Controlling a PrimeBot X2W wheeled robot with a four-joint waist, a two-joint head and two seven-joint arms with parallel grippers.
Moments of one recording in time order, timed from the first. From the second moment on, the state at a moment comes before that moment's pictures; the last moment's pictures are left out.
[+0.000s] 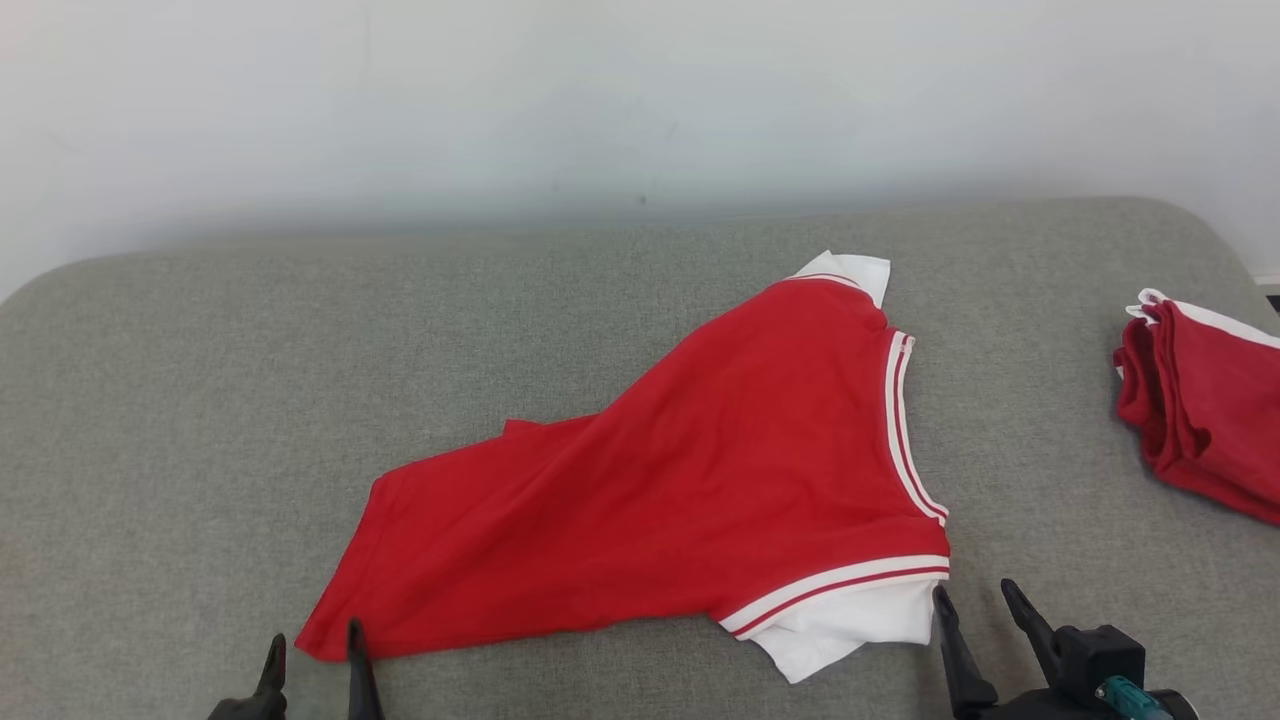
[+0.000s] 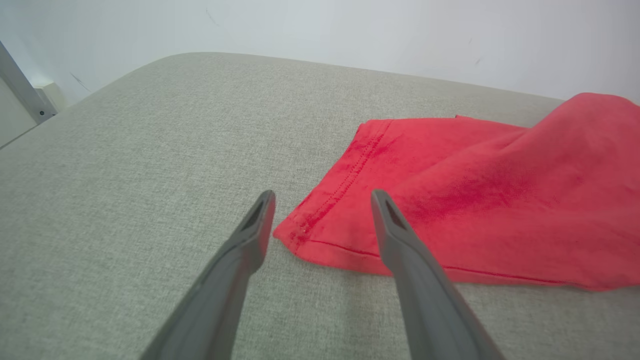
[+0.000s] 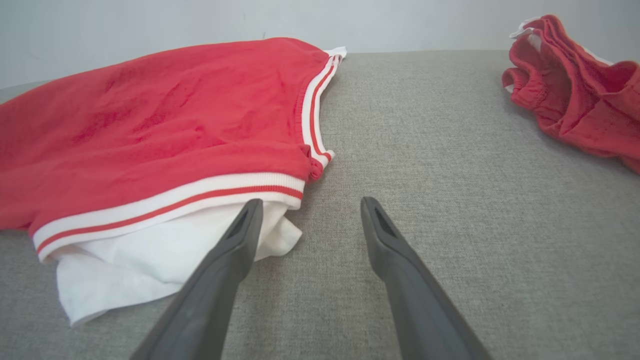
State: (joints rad) left arm -0.07 0.05 0.00 0.44 -0.23 0.06 -0.26; right arm -0.10 -0.17 0.04 0.54 0.17 0.13 -0.26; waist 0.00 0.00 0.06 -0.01
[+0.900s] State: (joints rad) left arm -0.04 0.05 -0.06 0.38 -0.22 0.06 -0.26; right arm -0.27 -0.20 0.04 0.62 0.20 0.13 -0.26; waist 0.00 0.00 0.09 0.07
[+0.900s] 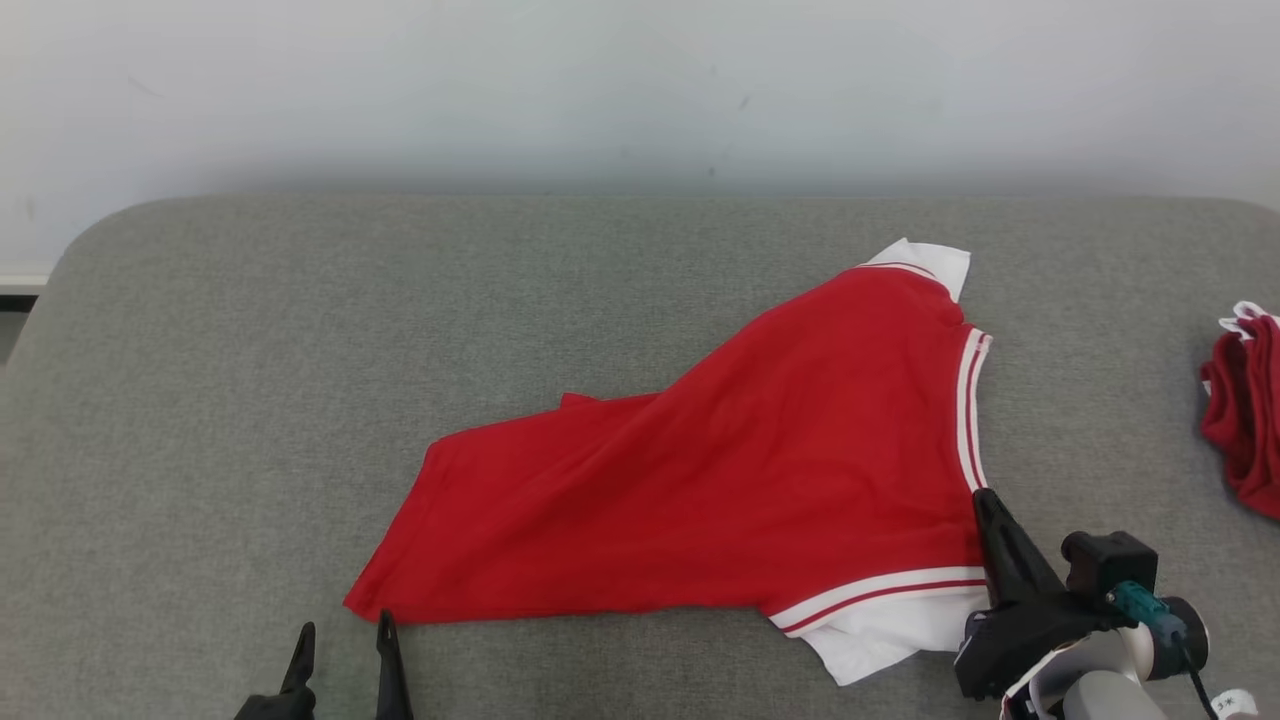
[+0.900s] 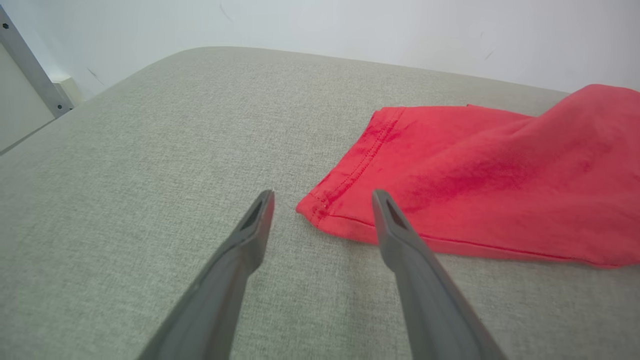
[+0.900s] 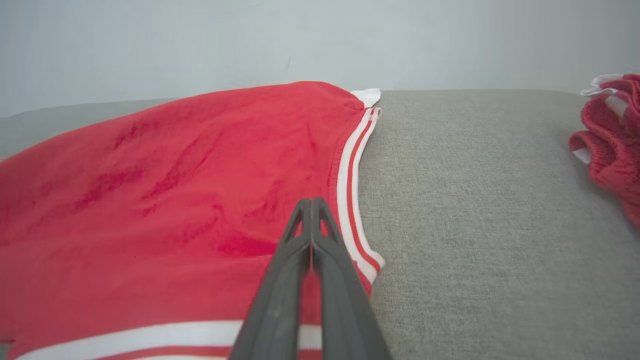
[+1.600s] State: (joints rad) left arm -0.04 0.05 -0.06 0.38 -0.21 0.05 -0.26; right arm -0.15 -0.18 0.05 0.58 0.23 0.13 -0.26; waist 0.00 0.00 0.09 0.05
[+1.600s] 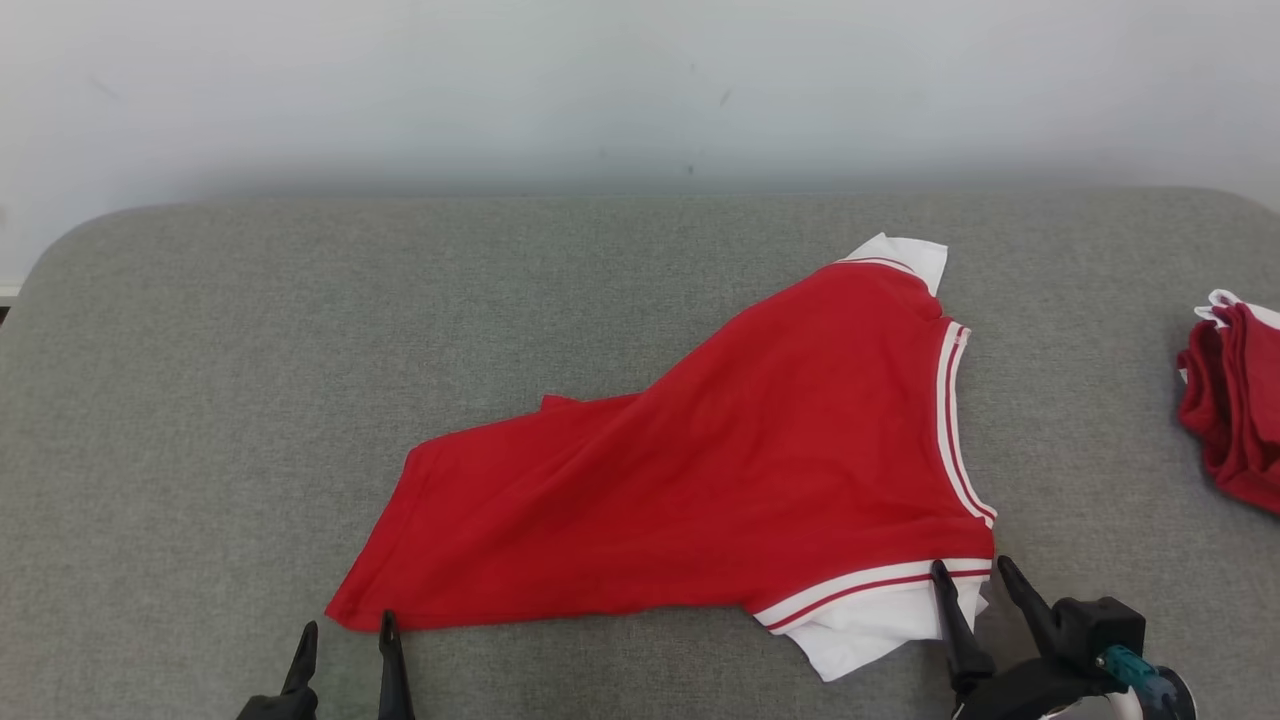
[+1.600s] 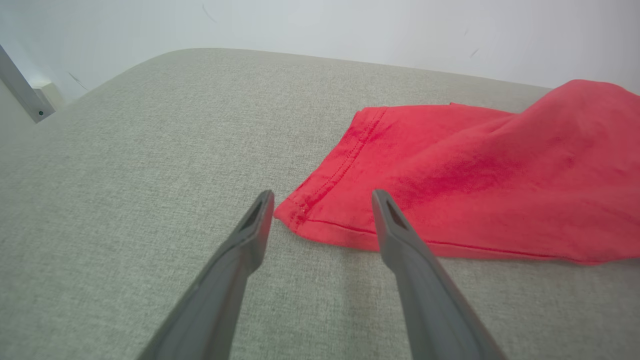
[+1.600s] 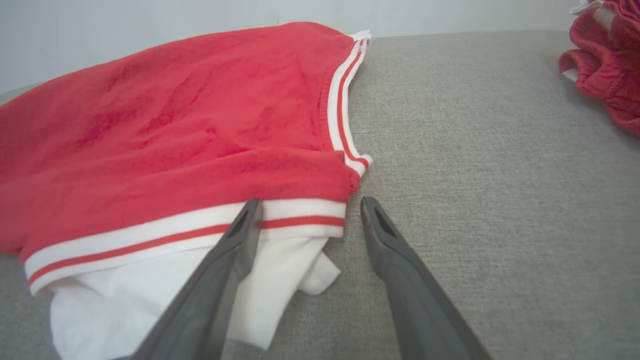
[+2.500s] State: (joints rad) left arm -0.07 0.05 -0.11 0.37 -0.22 0.07 -0.26; right arm -0.47 -0.18 -0.03 0.71 0.09 0.13 -0.26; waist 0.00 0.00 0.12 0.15
